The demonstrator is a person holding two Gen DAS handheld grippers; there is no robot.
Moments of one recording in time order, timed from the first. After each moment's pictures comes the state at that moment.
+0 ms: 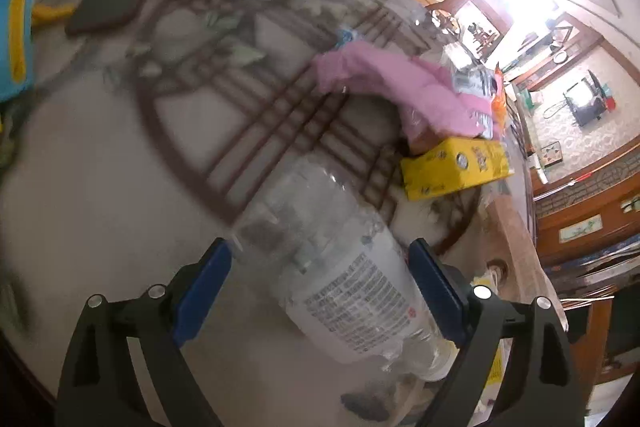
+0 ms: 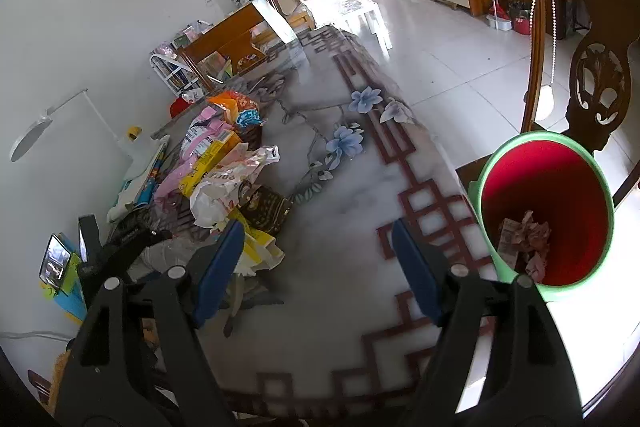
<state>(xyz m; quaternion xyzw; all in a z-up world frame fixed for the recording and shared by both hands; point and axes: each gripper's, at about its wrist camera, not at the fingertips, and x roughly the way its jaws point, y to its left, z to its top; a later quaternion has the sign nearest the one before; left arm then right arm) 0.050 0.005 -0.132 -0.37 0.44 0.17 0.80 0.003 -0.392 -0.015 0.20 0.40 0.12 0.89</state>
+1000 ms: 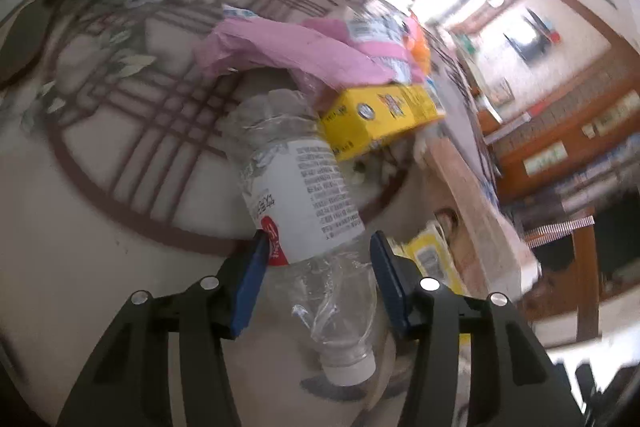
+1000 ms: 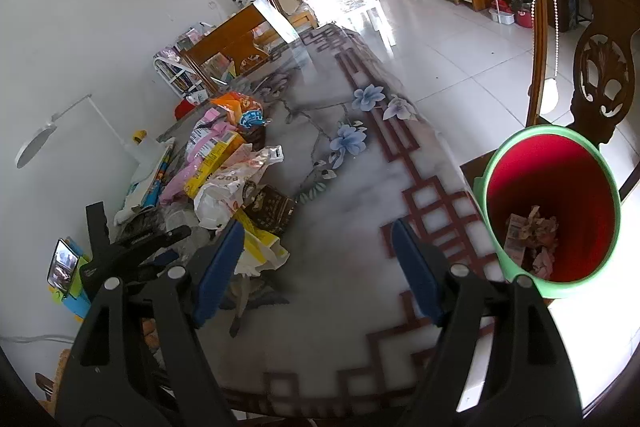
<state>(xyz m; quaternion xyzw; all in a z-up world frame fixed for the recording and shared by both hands) 0.088 -0.028 -0.120 -0.30 0.47 0.02 0.83 0.002 -0.394 -0.017 0.21 0.40 0.13 0.88</state>
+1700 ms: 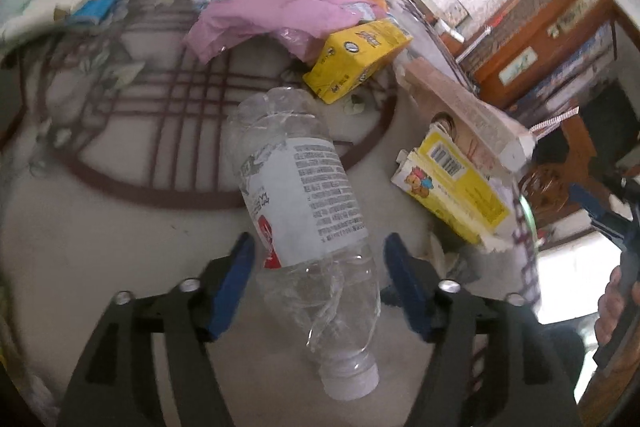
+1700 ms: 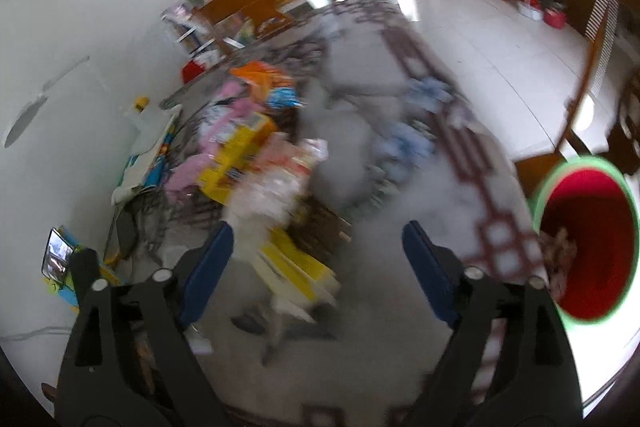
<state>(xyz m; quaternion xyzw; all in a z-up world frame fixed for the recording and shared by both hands) 0.058 -0.008 -0.127 -0.20 0.51 -0.07 0.83 0.084 -0.310 -0.003 0.15 0.46 0.17 0.86</state>
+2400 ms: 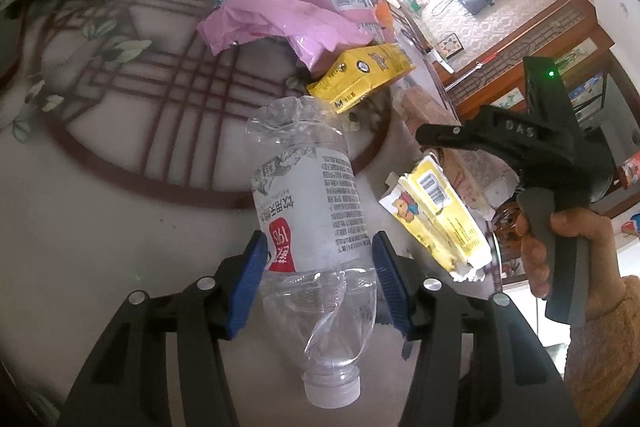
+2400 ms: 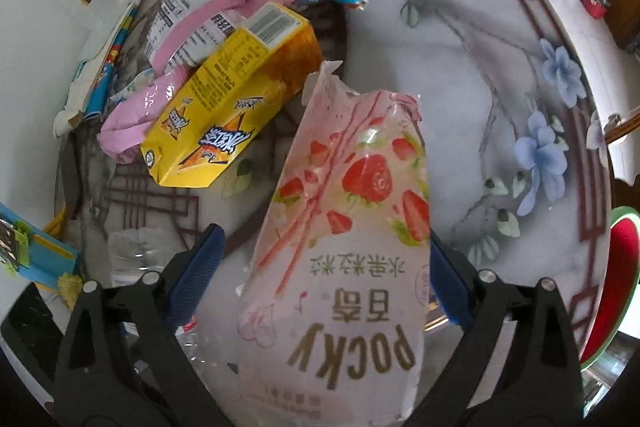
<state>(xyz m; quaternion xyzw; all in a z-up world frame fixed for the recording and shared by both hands) 0.048 0.006 -0.131 -0.27 0.48 -0.08 0.83 0.186 -0.186 -0.087 0.03 0.63 0.18 0.76</state>
